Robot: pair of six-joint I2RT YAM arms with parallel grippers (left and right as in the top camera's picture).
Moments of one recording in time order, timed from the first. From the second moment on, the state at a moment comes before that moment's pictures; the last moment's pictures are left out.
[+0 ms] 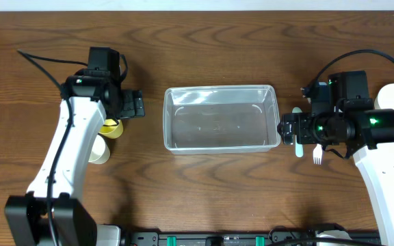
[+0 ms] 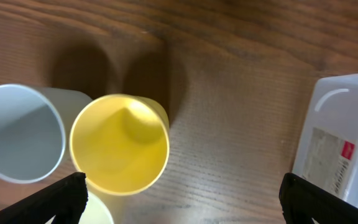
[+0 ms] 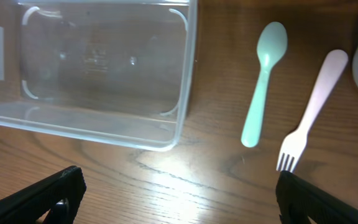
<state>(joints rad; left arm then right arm) -0.07 1.57 1.28 -1.00 -0.09 -0.20 0.09 1.26 1.20 -1.15 -0.19 0.08</state>
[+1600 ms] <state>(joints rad) -0.01 1.79 1.28 -0.97 -0.09 -0.19 0.09 1.26 1.20 -1.17 -0.16 0.08</state>
